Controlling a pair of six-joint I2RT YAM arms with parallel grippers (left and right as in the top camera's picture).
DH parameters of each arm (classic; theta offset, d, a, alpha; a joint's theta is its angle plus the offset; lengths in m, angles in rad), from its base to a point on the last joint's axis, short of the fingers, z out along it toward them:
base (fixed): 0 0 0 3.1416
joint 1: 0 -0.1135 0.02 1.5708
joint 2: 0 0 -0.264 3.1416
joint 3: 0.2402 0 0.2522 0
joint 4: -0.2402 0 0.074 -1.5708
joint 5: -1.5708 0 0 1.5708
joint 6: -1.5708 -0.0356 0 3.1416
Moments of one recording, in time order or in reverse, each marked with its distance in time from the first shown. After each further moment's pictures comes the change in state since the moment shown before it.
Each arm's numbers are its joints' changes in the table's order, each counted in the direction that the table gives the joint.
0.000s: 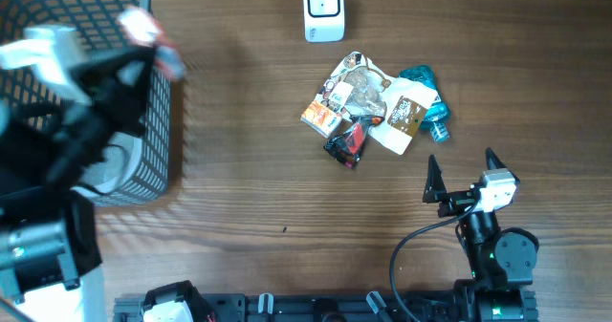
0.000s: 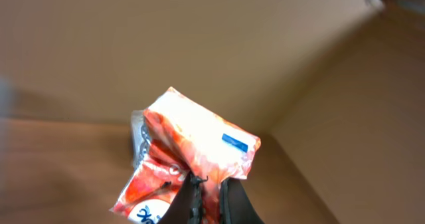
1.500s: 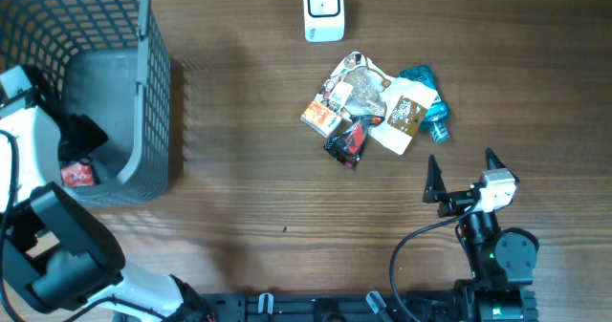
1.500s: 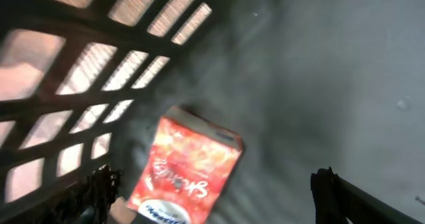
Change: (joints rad) left arm -0.313 0.814 0.035 -0.429 1.056 -0.169; right arm 0.000 0.000 0.000 0.000 0.000 0.000
